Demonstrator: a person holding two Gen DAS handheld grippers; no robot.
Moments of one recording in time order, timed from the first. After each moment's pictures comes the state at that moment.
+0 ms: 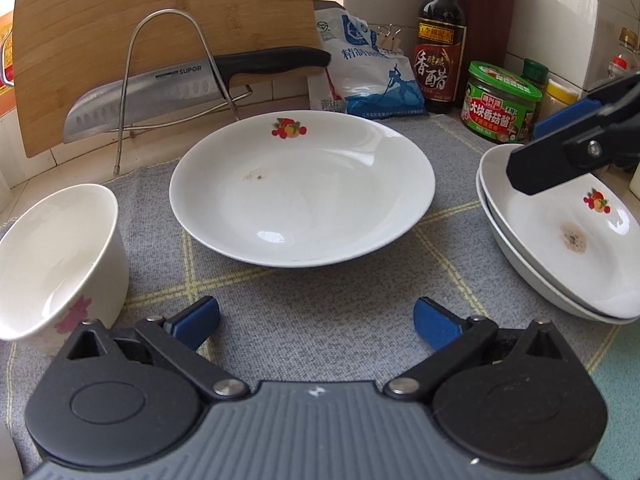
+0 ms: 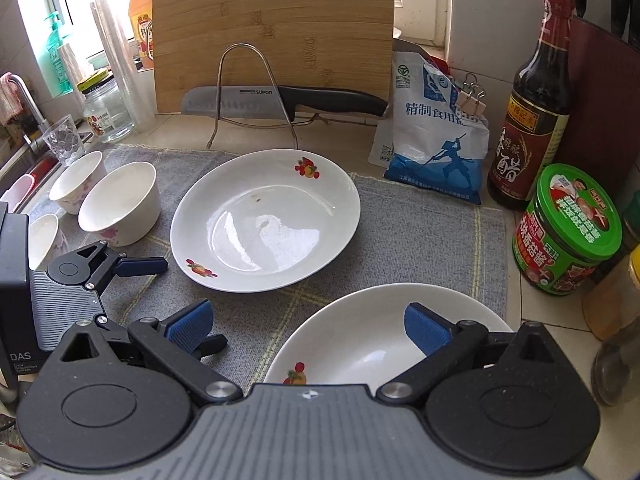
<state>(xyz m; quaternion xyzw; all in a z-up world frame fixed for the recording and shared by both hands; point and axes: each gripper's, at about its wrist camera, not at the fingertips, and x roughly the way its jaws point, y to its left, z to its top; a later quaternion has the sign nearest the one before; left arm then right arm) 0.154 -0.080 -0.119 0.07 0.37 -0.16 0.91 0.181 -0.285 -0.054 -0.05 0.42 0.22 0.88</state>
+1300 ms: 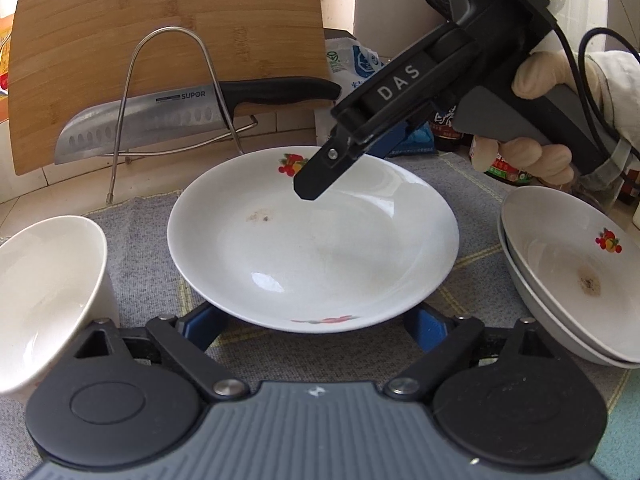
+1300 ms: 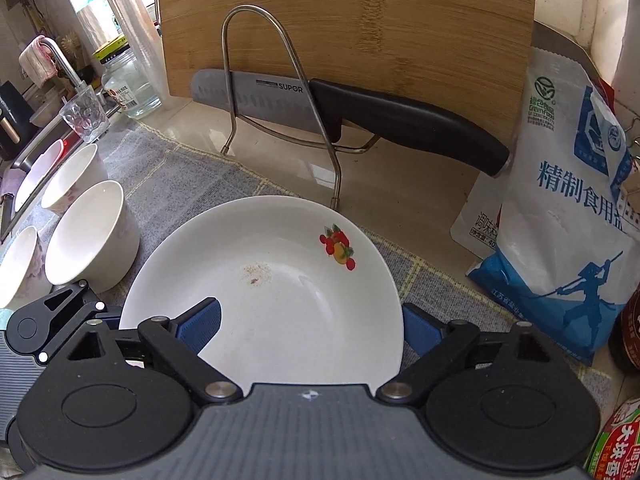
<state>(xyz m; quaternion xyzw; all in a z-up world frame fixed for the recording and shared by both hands) 0.175 -0.075 -0.125 0.04 0.33 -0.17 0.93 0.336 -0.225 -0.097 -0.08 0.47 0.36 0.80</state>
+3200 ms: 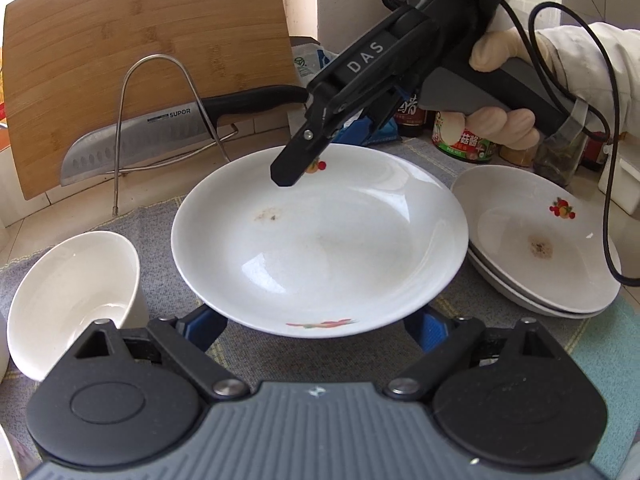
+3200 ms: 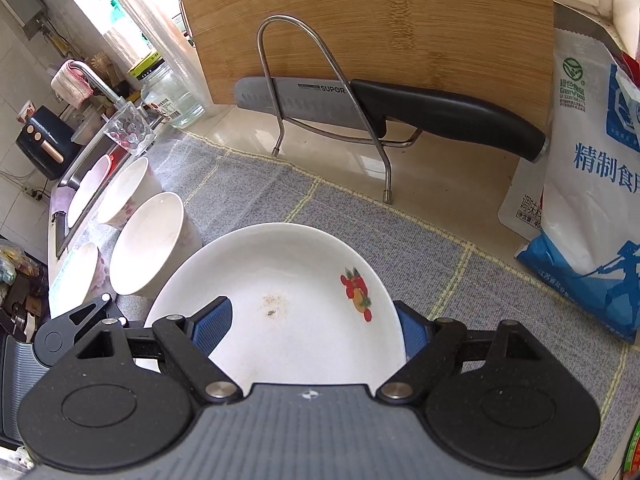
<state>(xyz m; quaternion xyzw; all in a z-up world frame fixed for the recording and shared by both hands) 0.141 -0.068 -0.092 0.09 0.34 -0.21 0.91 0.326 -0.227 -0.079 -0.02 0.50 0.40 0.76</state>
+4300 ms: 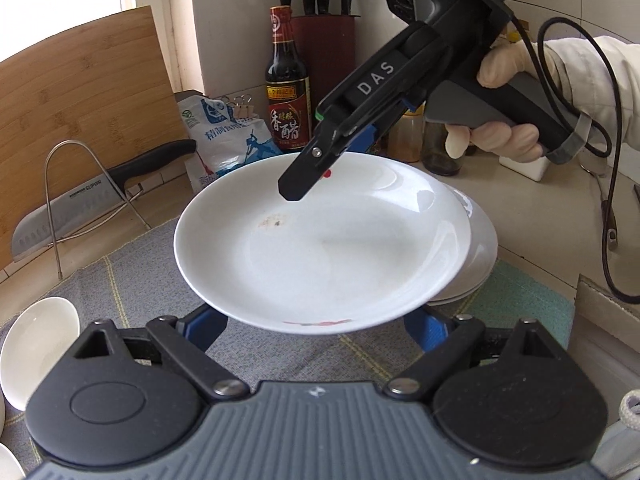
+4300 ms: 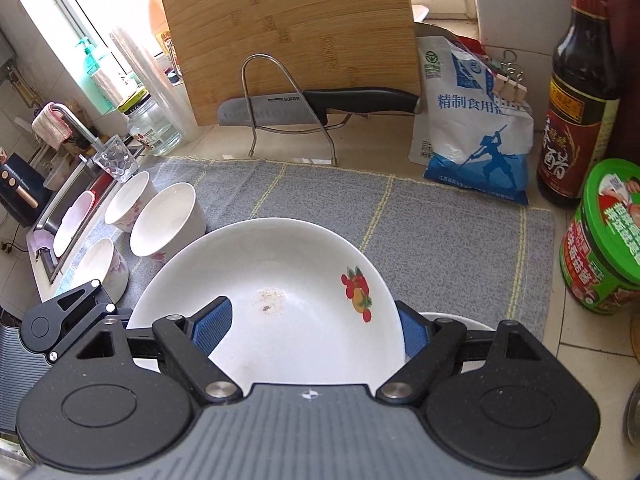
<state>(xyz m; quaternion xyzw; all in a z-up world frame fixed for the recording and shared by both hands) 0.088 -0.111 -0.053 0.14 0.31 -0.32 0.88 0.214 -0.318 -0.041 0.03 0.47 0.31 0.83</state>
